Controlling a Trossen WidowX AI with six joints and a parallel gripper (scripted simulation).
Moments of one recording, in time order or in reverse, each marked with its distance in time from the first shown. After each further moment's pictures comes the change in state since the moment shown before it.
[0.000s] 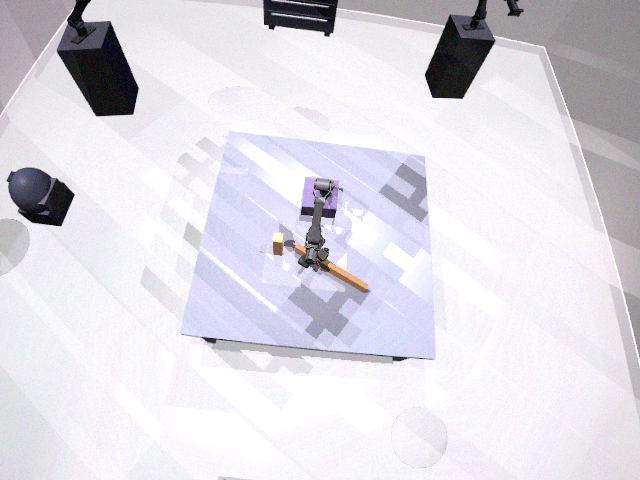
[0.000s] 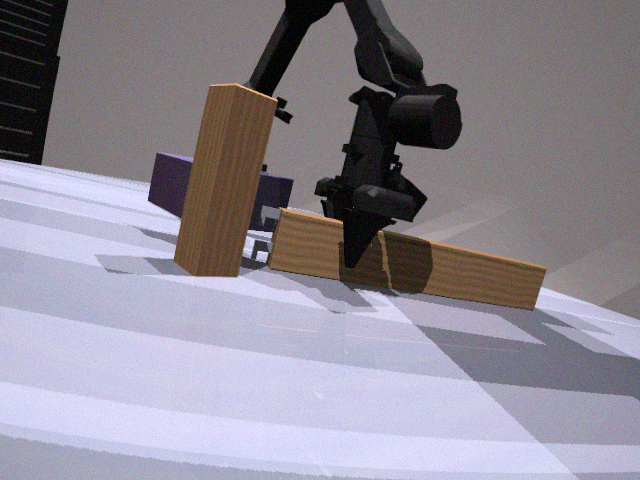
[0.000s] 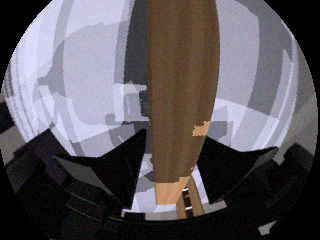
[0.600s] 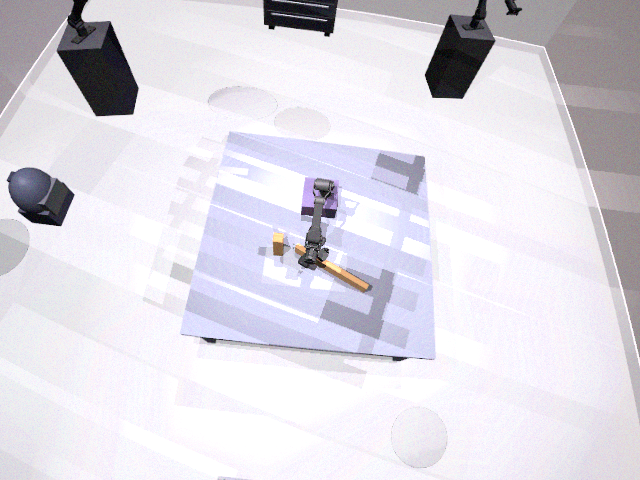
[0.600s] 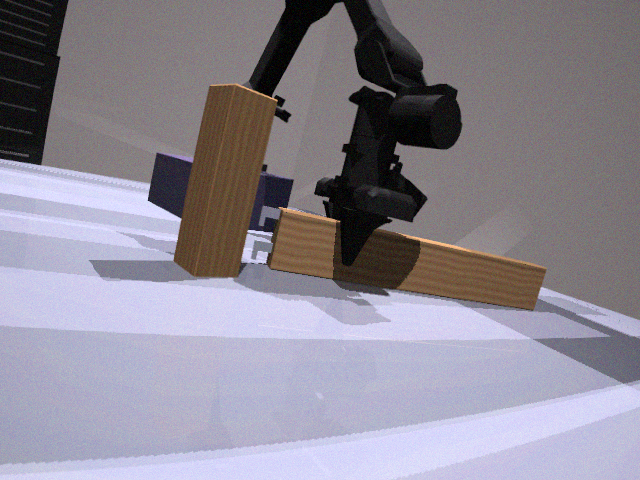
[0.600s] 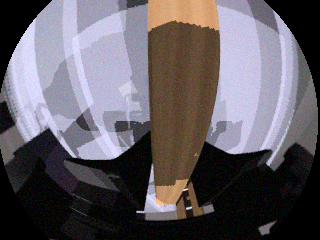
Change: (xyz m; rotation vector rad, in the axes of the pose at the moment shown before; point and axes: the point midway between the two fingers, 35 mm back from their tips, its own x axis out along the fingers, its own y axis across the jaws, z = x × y) arm 0.000 0.000 0.000 -0.001 0.000 0.001
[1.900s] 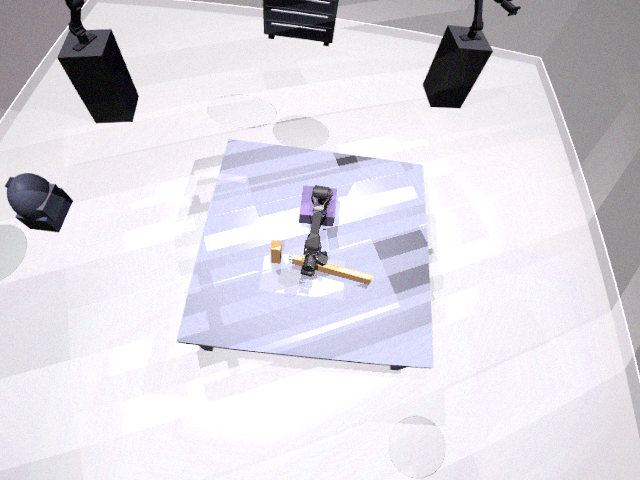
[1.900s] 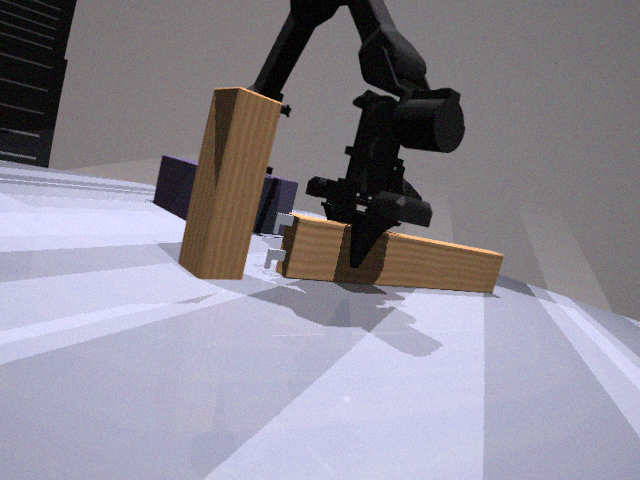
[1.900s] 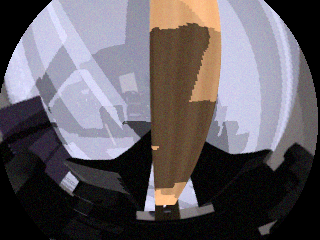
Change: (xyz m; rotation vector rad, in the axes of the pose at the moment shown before) arm 0.000 0.006 0.002 -0.299 -0.002 0.000
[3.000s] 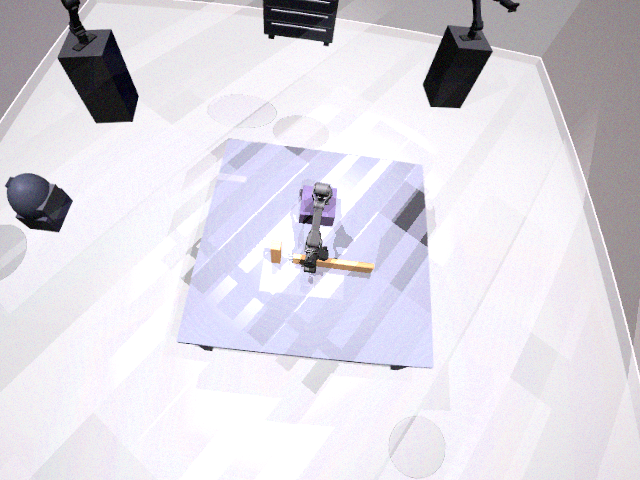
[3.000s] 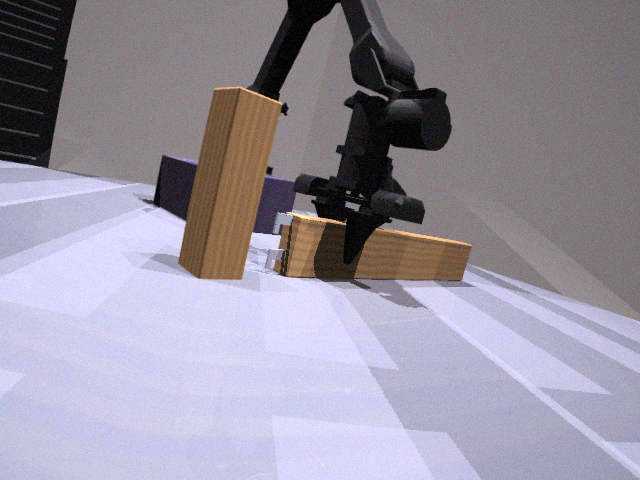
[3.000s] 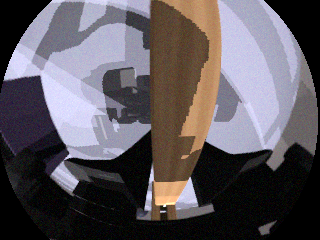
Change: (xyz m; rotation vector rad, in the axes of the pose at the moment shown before) arm 0.000 0.018 0.000 -0.152 0.000 -0.008
